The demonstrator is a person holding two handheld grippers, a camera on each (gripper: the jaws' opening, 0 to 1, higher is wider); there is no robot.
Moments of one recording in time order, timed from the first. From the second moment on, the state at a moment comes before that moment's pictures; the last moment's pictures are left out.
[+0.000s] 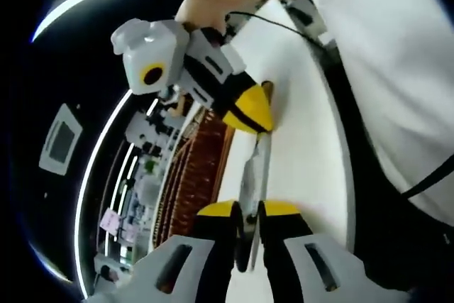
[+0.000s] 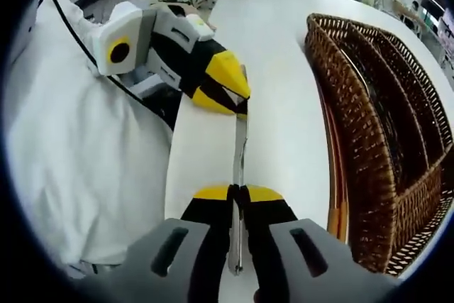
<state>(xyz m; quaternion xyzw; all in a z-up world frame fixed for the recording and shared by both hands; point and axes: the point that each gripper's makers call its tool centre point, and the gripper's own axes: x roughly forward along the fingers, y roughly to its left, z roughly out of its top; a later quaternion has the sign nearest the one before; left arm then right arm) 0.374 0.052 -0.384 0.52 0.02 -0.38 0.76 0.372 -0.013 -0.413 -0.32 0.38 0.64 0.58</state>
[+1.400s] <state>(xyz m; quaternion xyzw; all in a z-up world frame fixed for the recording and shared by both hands) 0.383 0.051 -0.400 0.37 0.22 -0.51 0.75 0.373 -0.012 -0.412 -0.37 0.33 0.63 0.60</state>
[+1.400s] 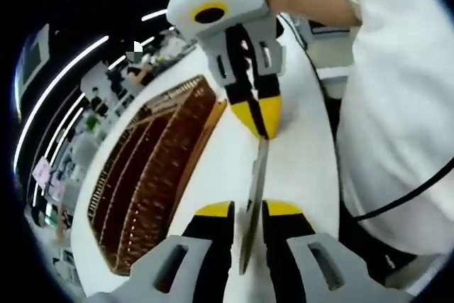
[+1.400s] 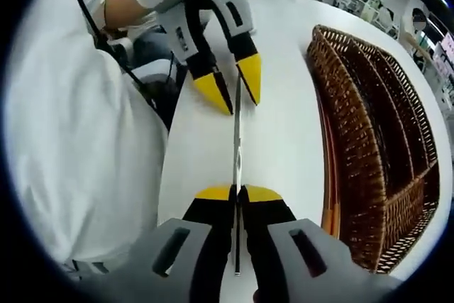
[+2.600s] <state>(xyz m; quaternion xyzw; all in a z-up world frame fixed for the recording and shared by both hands) 0.375 0.050 -0.409 0.36 0.33 -0.57 0.66 0.374 -0.012 -0.413 -0.36 0.33 0.64 0.59</state>
